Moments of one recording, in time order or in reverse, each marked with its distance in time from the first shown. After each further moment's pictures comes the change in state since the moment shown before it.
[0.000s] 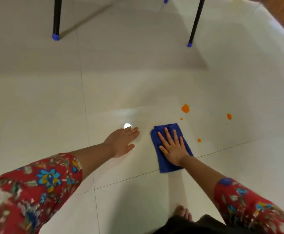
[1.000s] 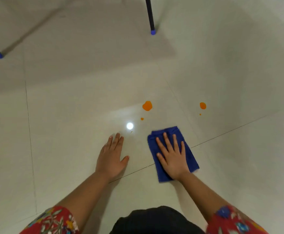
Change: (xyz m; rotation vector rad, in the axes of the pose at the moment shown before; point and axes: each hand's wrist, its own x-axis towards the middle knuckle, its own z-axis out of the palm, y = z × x) left_hand 0.090 0.151 0.026 -0.233 0.119 -0.407; right_hand -0.037 0.158 0.046 0.153 0.245 0.055
